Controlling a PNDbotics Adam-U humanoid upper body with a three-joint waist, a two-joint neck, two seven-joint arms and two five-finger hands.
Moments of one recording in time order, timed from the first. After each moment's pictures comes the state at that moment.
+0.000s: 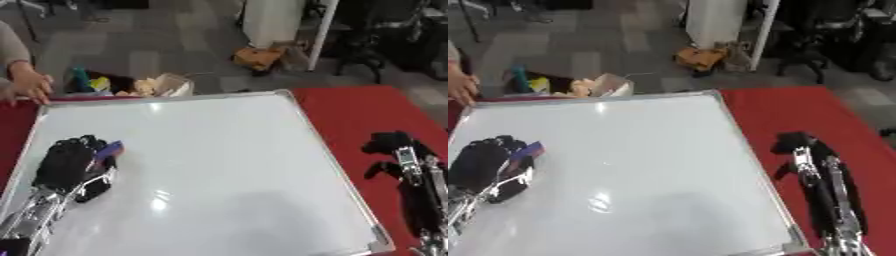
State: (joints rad) left arm -0.73 0.30 -0.21 -1.11 -1.41 0.10 0.07; right arm -0.07 -0.38 0.05 -1.98 -0.07 -0.08 -0.37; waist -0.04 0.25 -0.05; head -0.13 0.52
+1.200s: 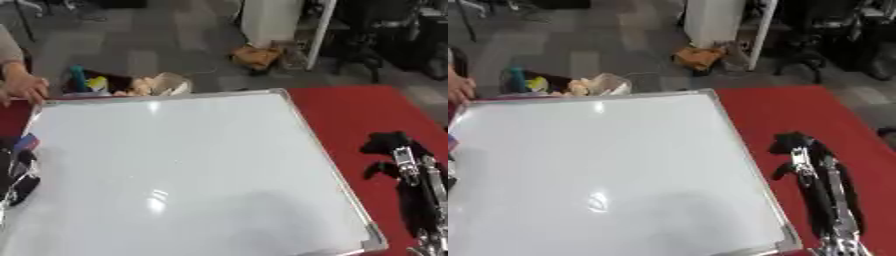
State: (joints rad) left arm -0.70 0.39 -0.04 -1.00 -1.38 0.34 0.30; right arm -0.07 -0.38 0.04 -1.98 -0.07 -0.07 -0.37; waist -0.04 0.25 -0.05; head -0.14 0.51
